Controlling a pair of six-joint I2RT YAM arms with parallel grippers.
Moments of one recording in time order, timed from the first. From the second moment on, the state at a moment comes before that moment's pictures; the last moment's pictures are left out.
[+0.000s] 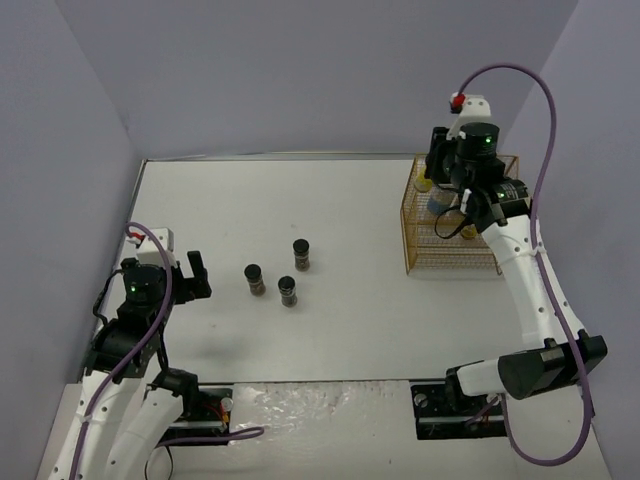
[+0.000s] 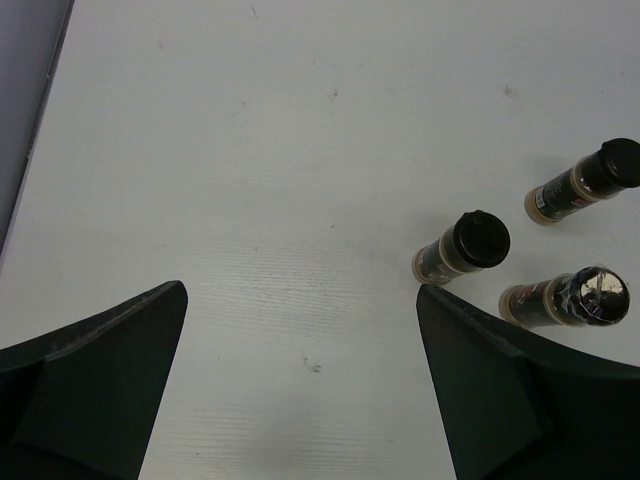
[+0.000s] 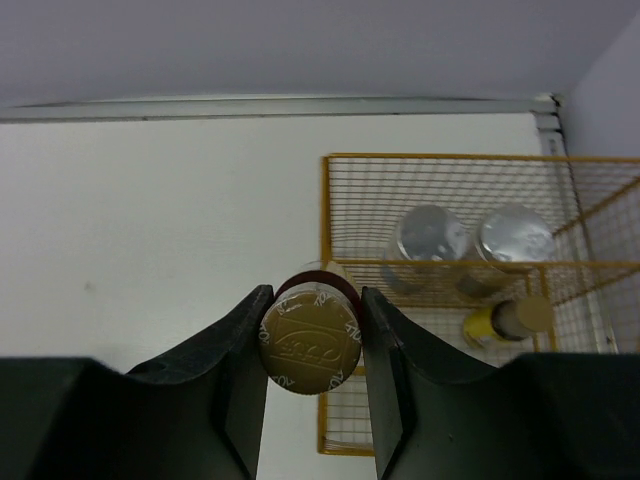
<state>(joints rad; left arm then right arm) -0.23 0.54 0.77 -0.69 -0.24 -0.20 0.23 1.37 1.57 -0.57 0.17 0.12</state>
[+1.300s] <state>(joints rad) -0.23 0.54 0.77 -0.69 -0.23 -0.20 0.01 1.53 1.12 -0.24 0.15 0.17</state>
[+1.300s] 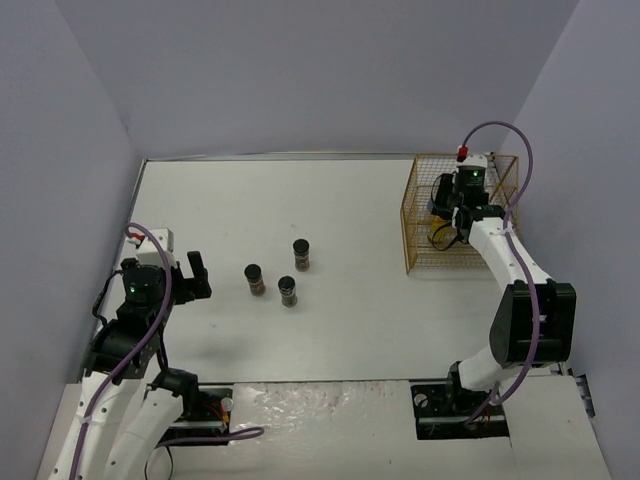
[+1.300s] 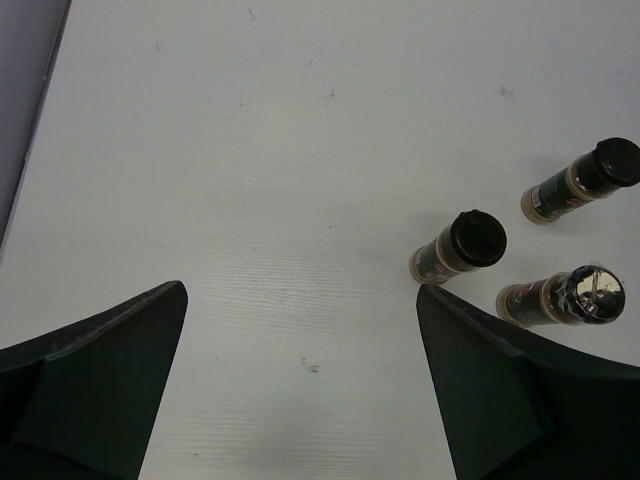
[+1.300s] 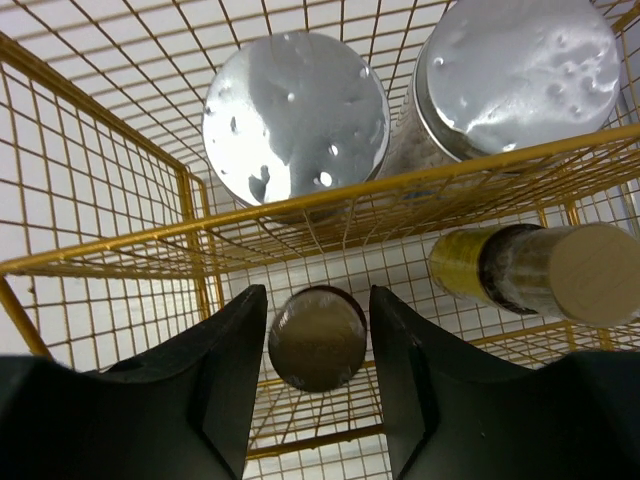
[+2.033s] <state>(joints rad) -0.23 0.55 0.77 -0.69 -0.22 -0.20 0.45 1.32 1.24 -0.35 0.07 0.12</state>
